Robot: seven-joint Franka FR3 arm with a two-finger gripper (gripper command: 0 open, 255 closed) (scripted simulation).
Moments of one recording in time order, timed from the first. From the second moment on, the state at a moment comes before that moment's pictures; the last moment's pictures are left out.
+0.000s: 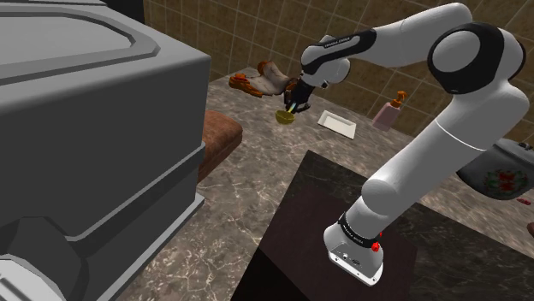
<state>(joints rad) -0.27 -0.07 -0.16 -2.28 0.22 2.28 0.73</state>
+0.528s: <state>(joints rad) -0.28 -0.12 -0.16 -2.22 0.19 2.18 0.76</state>
